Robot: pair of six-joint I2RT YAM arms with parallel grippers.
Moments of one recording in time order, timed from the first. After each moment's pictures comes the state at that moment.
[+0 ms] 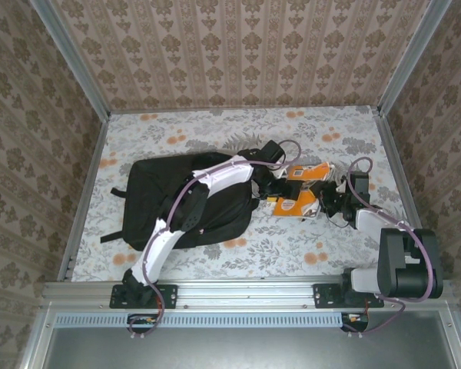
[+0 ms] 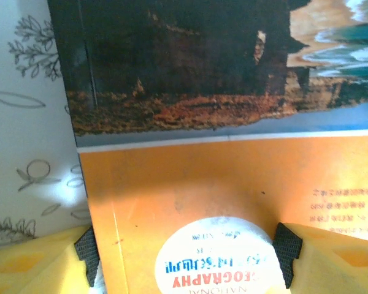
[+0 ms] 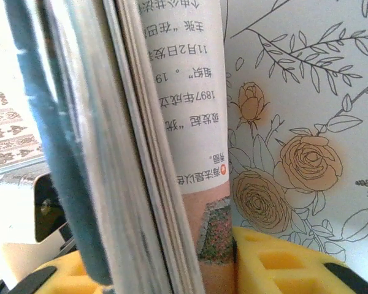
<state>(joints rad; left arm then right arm) -0.87 2.34 1.90 -0.71 0.59 -0.52 -0.10 1.33 0.47 0.09 -0.55 1.06</state>
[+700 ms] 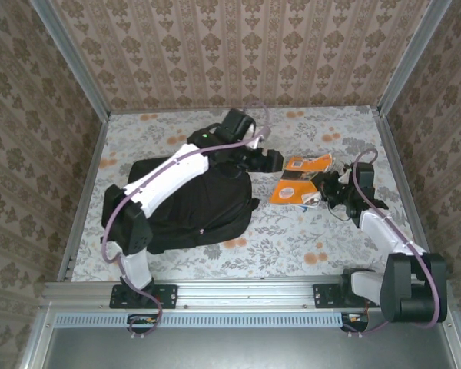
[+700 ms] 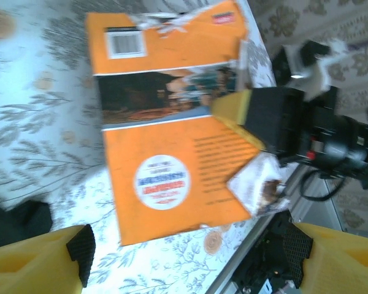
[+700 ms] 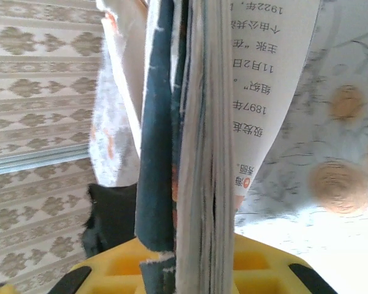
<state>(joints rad) -0.78 1.80 1.72 -0.74 0.47 -0.52 -0.06 1.15 0.57 -0.05 -0.54 1.08</state>
